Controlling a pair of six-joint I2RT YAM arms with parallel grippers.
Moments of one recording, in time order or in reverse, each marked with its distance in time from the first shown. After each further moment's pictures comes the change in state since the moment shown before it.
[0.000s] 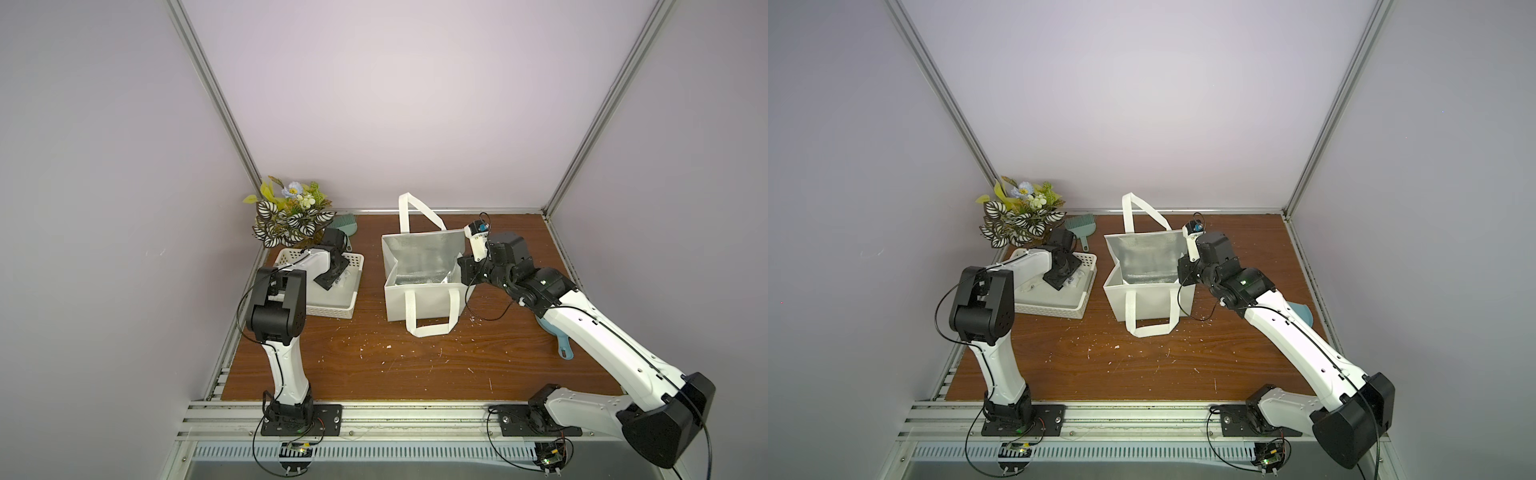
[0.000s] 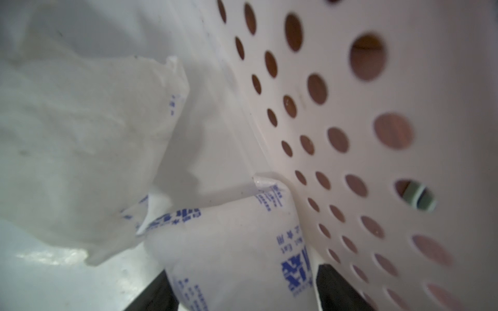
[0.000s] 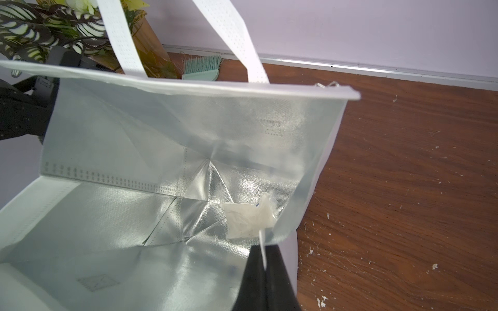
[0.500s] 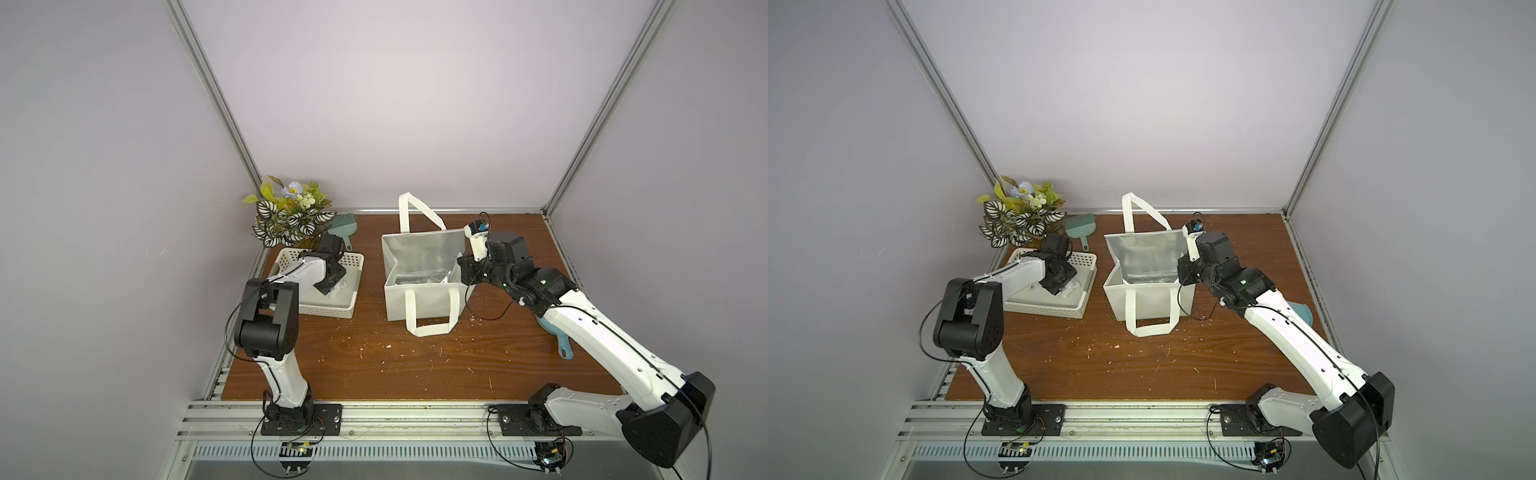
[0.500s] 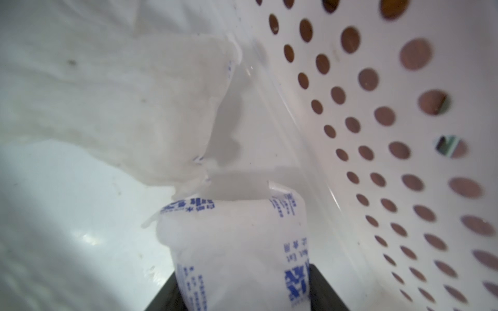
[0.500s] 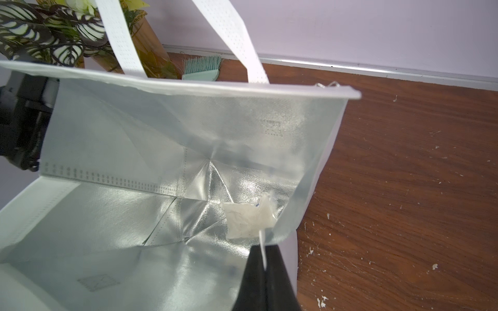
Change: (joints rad) left arm 0.000 -0.197 -0.161 -0.013 0.003 0.105; right arm 0.000 0.000 0.000 0.000 0.000 0.000
